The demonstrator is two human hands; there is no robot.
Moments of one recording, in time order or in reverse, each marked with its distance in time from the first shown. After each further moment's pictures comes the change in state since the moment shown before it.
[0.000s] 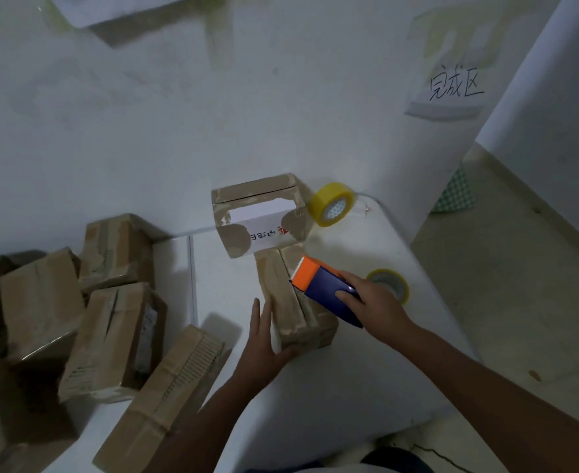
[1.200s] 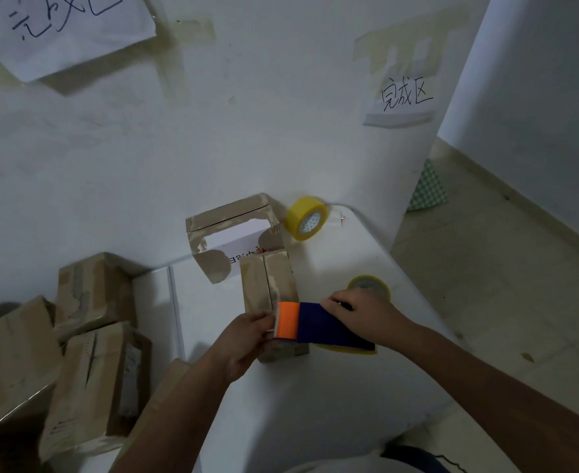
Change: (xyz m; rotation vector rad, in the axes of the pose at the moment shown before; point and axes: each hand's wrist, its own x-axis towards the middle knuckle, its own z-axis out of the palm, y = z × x) left_hand 0.034 0.077 -0.045 -0.600 -0.225 -0.357; right_hand -0.007 -0.006 -0.031 -0.030 -0.098 0.057
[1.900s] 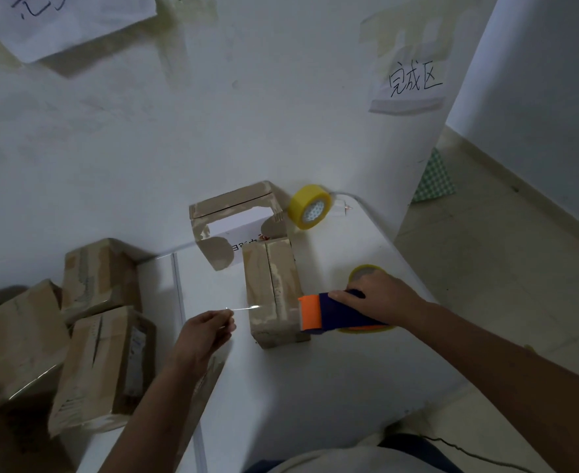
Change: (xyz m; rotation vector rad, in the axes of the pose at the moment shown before) left_hand -0.013 -0.028 -0.057 -0.148 0.399 0.063; right_hand 0.019 0.046 -0.001 -0.436 -0.022 -0.101
